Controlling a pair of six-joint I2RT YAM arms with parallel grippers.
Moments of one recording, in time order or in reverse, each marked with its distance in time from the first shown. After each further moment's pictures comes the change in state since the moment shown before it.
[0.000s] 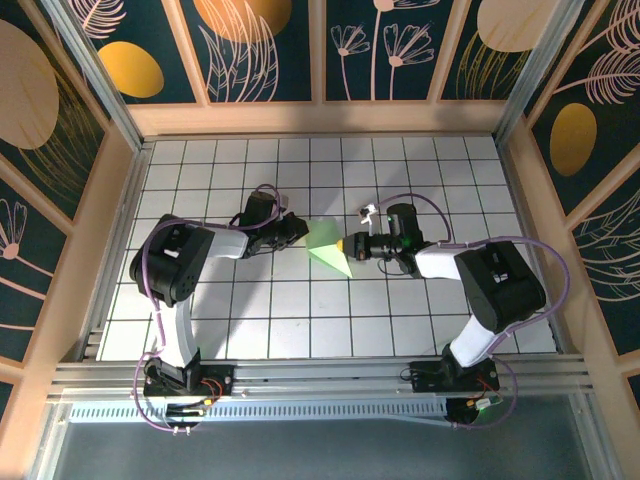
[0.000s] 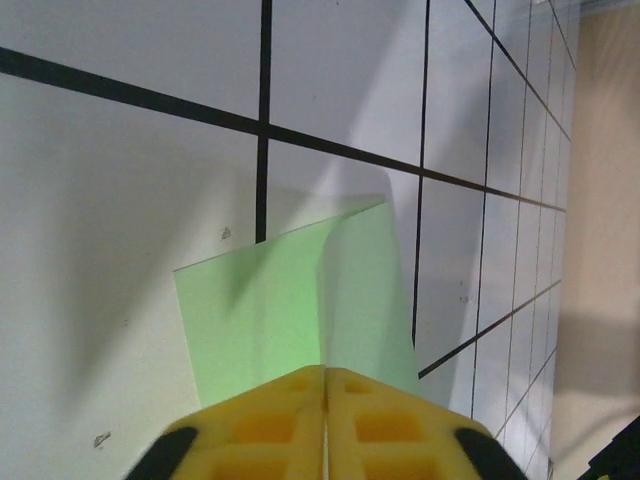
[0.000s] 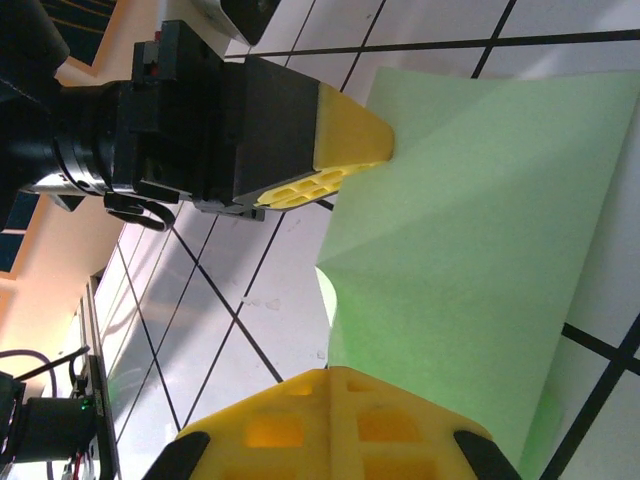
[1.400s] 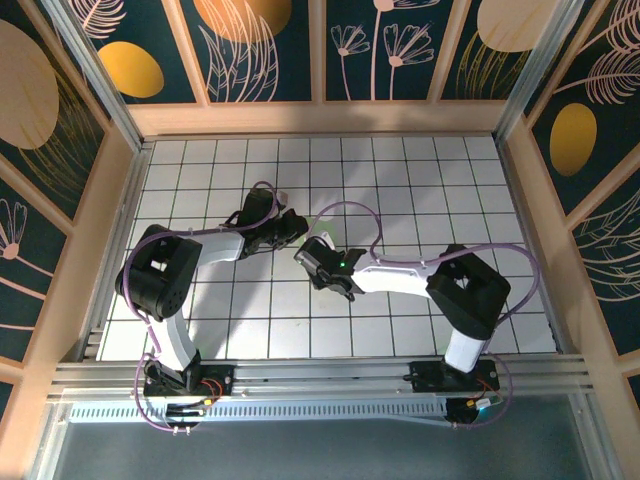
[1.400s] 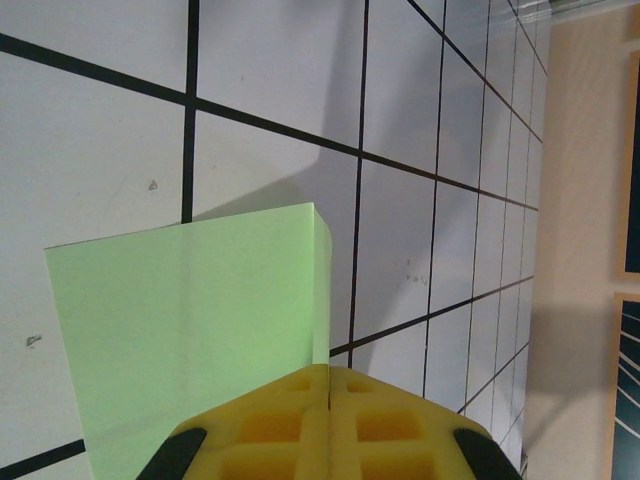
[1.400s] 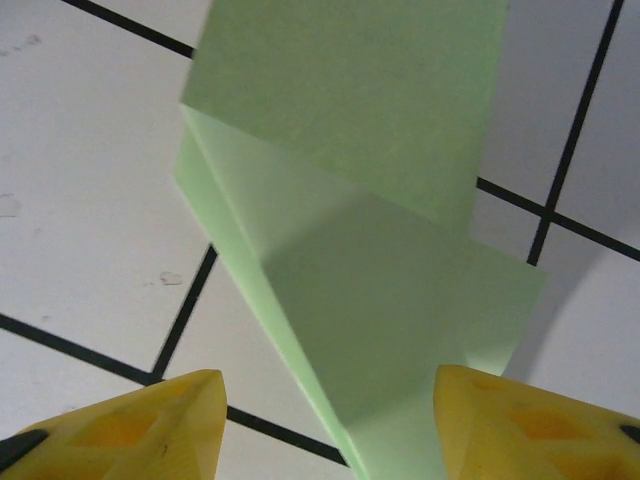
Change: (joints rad) left arm -0.032 -0.128 -0.018 -0.090 -0.031 -0.039; right arm 0.600 0.099 0.375 -0.793 1.146 -0.029
